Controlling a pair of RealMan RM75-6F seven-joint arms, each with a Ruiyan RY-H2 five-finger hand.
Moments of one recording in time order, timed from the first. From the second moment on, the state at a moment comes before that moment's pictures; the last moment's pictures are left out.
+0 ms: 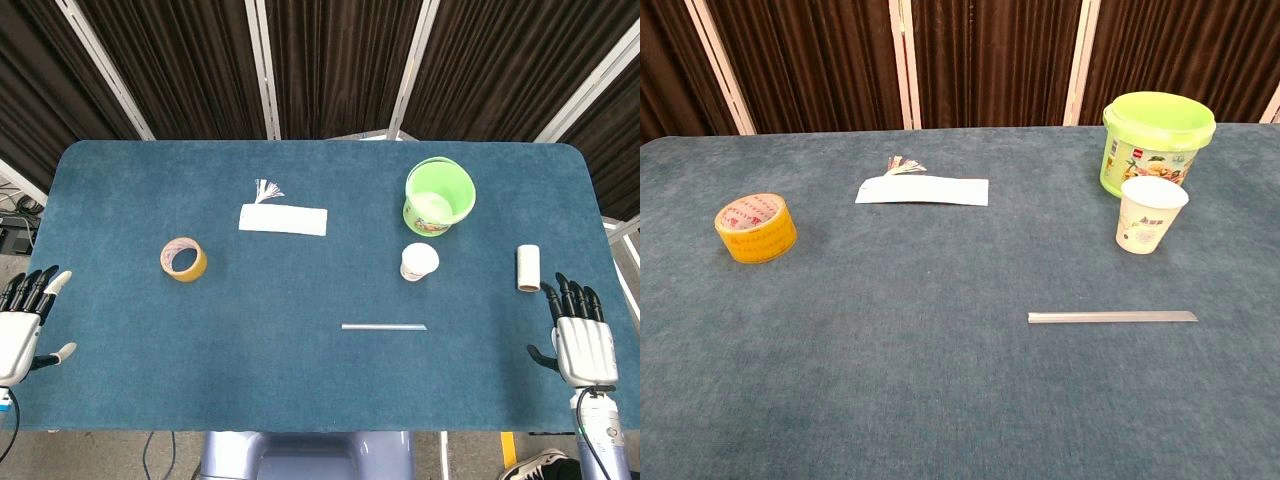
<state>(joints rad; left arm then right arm) -0.13 -1.09 -0.02 -1.61 1.51 1.44 0.07 0.13 -1.21 0.12 -1.67 -1.32 1.43 -0.29</state>
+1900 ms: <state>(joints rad) -0.13 -1.09 -0.03 -1.61 1.51 1.44 0.06 0.34 -1.68 0.12 -1.56 -1.18 1.26 -0.65</state>
